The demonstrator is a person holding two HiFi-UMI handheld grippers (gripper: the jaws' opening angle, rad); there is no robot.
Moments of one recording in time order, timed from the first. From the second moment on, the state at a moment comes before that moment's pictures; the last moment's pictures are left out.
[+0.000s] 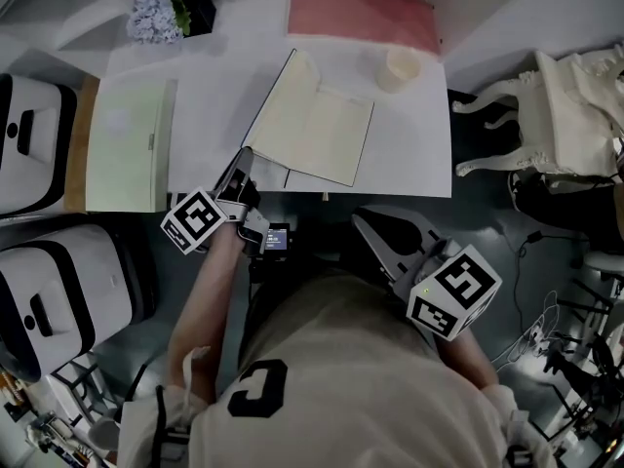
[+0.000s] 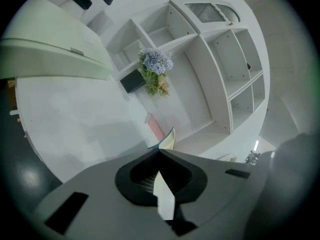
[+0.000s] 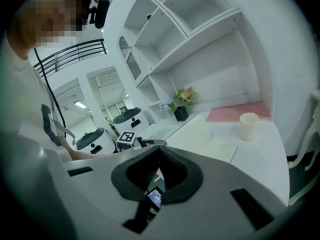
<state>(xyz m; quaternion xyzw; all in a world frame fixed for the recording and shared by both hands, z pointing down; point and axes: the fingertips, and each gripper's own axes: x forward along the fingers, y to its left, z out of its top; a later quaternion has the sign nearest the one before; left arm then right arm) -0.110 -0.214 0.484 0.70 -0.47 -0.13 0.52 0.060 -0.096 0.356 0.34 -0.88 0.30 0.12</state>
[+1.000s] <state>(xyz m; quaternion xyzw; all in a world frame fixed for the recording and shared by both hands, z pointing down) -0.160 -0.196 0.564 0.59 -0.52 -0.16 0.60 0.055 -0.101 0.360 0.34 -0.88 0.29 0.14</state>
